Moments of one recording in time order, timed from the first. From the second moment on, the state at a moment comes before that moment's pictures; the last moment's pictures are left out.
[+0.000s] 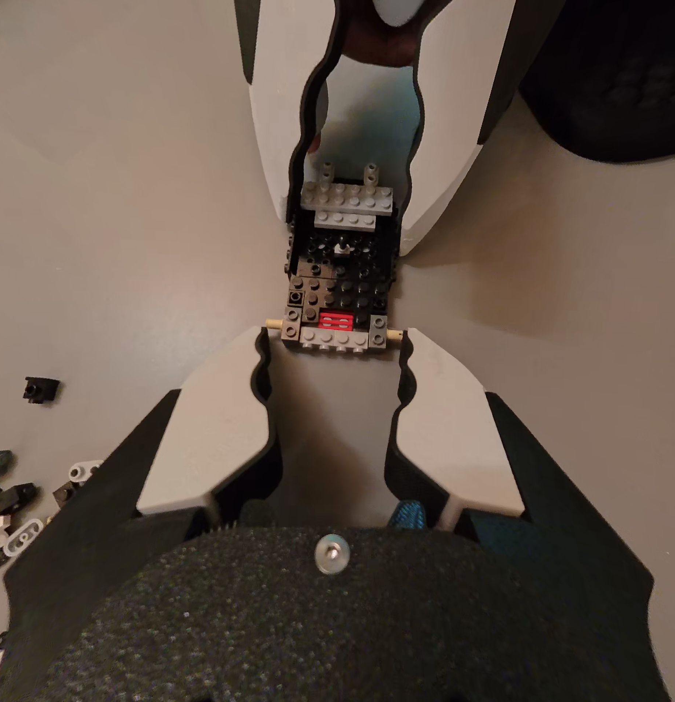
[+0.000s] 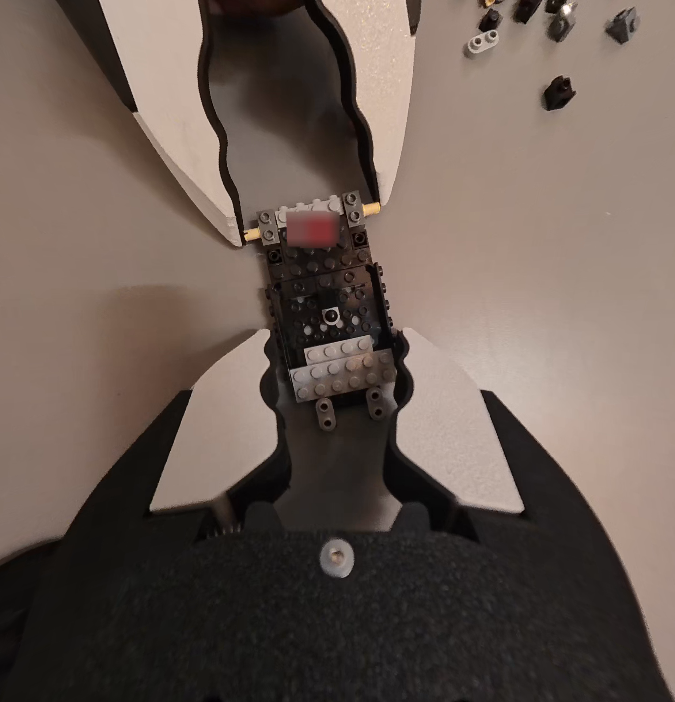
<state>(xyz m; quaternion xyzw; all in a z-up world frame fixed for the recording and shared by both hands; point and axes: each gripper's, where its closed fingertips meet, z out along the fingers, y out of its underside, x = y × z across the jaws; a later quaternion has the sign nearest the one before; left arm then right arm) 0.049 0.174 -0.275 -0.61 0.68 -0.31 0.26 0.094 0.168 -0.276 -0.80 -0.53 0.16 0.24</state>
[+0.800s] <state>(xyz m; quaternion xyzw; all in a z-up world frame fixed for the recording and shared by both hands) 0.050 0.172 -0.276 -0.62 0.68 -0.29 0.27 0.099 0.169 -0.274 -0.80 -0.49 0.21 0.26</state>
